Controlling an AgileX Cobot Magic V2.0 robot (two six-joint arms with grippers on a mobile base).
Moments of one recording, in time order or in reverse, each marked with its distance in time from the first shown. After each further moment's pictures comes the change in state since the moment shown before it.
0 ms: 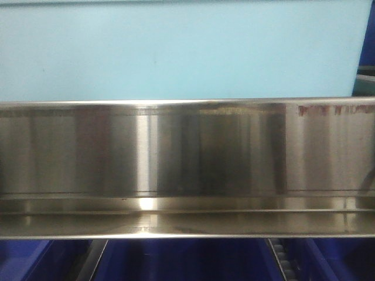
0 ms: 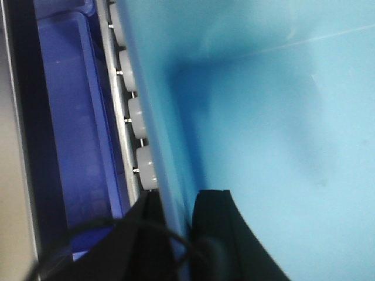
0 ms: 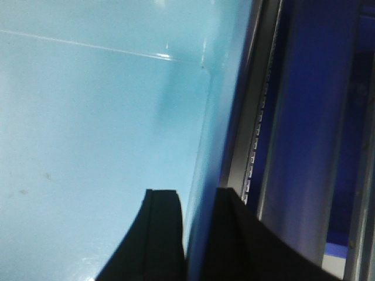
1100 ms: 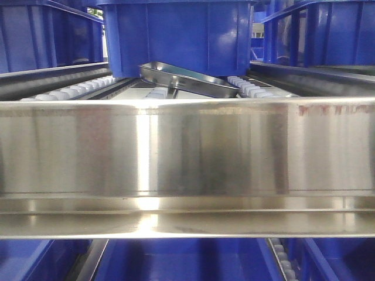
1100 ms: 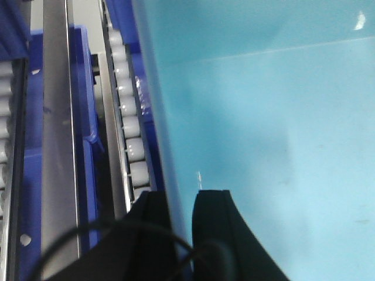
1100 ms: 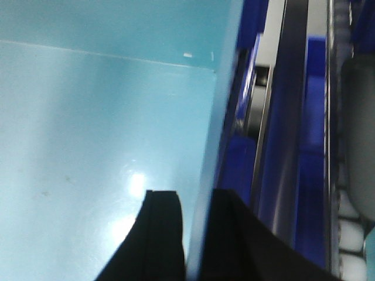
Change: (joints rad) left arm 0.000 -0.188 -0.251 -0.027 0.019 -0.004; right arm 0.000 -0.305 0.000 -0.016 -0.208 0.005
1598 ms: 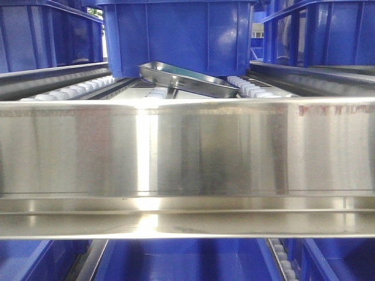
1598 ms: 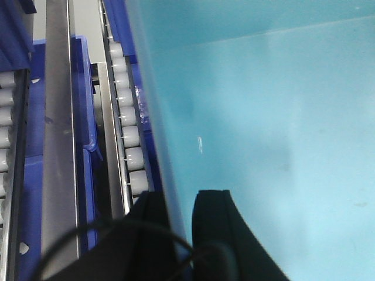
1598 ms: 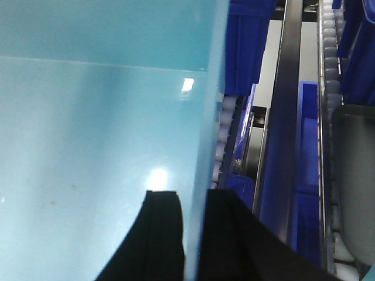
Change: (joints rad) left arm 0.000 -0.002 -0.008 -0.003 -0.010 -0.002; right arm 0.000 -0.004 0.000 -0.020 -0.091 -0.004
